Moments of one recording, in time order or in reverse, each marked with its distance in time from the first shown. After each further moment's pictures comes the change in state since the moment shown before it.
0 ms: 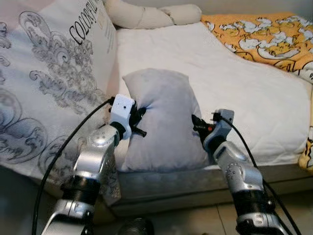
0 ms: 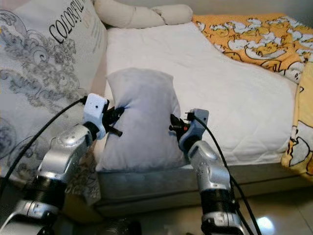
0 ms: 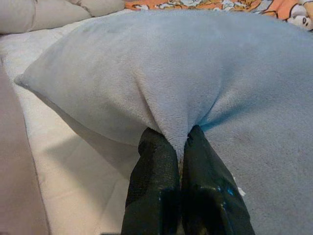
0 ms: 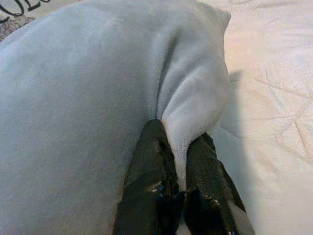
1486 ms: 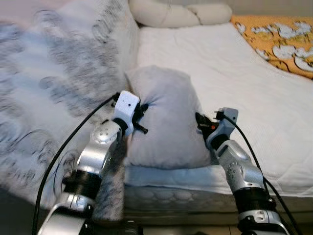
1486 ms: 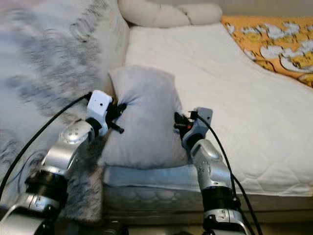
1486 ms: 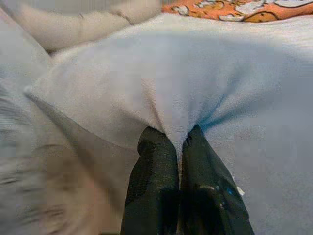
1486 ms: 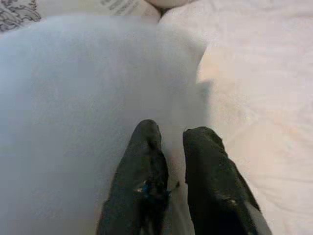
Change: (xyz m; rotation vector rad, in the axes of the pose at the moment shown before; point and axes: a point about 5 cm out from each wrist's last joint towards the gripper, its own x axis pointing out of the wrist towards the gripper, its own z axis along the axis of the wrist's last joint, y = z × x) left arm 0.009 0.005 0.011 0.164 -0.033 0.002; right arm 0.001 -0.013 0.004 -0.060 -0.047 -0.087
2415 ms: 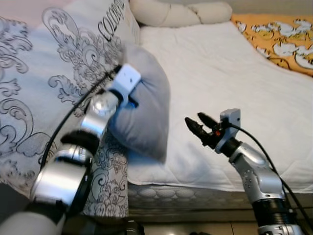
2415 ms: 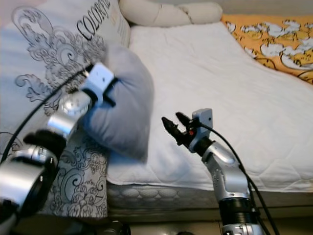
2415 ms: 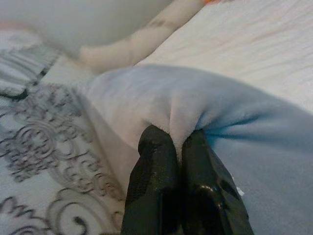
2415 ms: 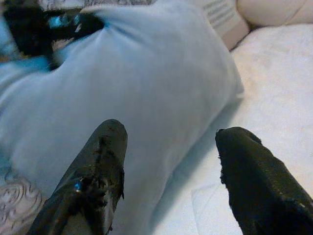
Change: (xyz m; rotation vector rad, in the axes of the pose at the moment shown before) left arm 0.037 0.054 0.043 0.322 0.012 0.199; right arm -0.032 0.004 0.017 -0.188 -0.020 0.404
